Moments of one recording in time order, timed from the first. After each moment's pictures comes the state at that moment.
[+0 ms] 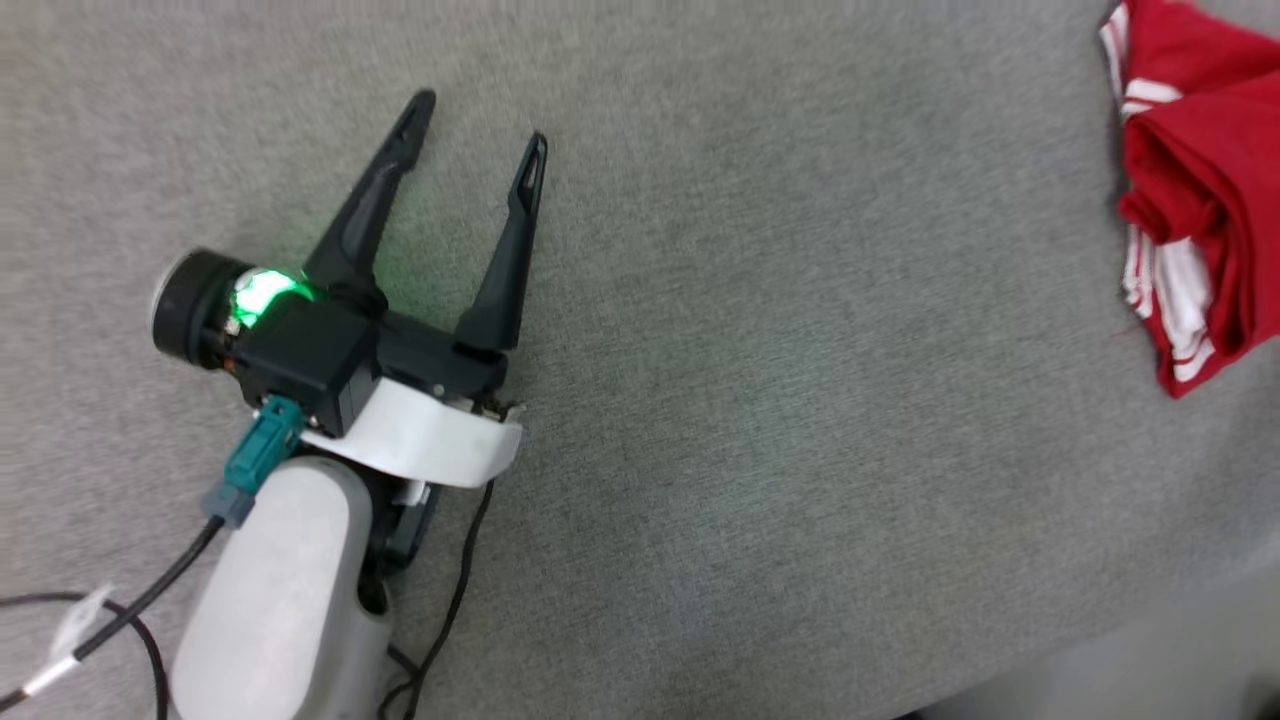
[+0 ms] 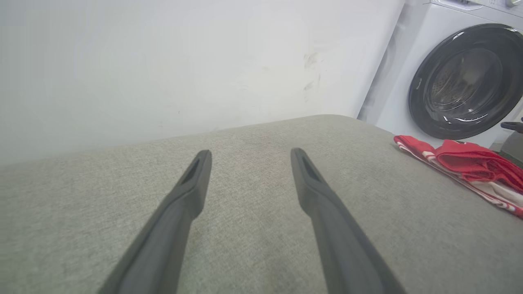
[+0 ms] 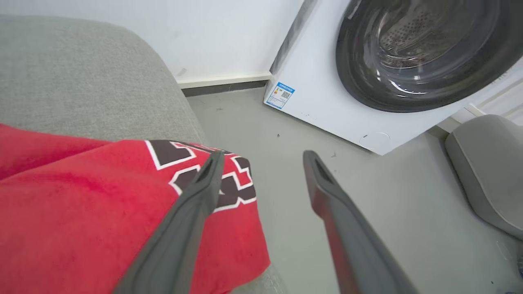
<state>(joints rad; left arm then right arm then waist) -0.47 0.22 -0.27 -0.11 -0.16 -0.09 -0.14 -0.85 -0.43 -0.41 0.89 -0.03 0.13 -0.13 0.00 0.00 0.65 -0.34</state>
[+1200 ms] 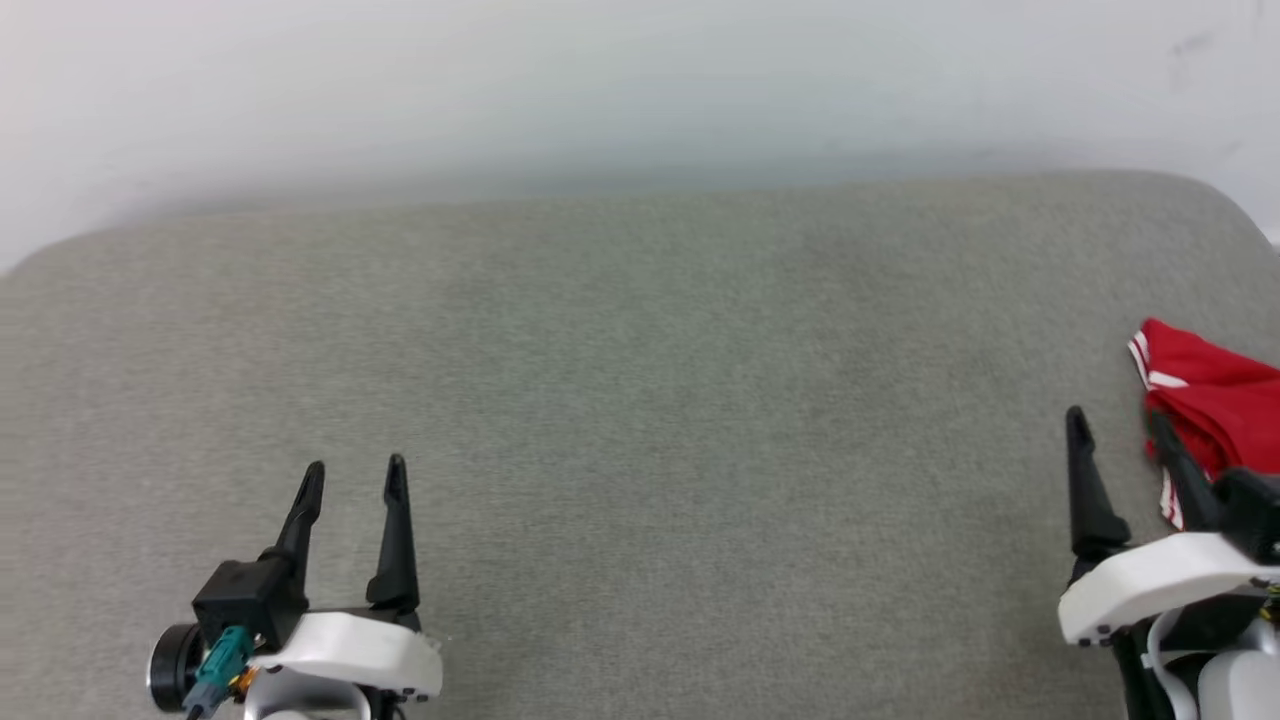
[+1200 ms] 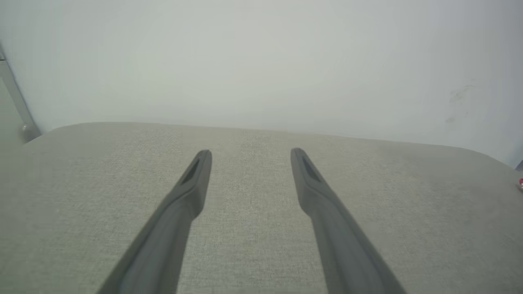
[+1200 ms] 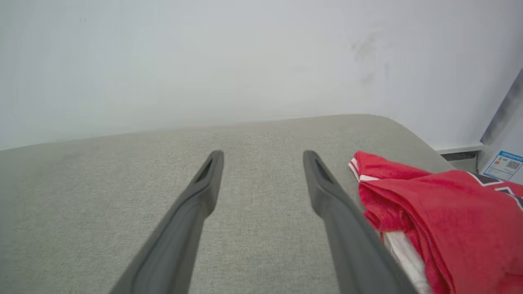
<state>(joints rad) -0.05 0.15 -0.11 0.12 -0.30 0.05 -0.26 -0.12 -0.06 -0.17 0.13 0.13 0.13 -0.04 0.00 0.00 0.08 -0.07</state>
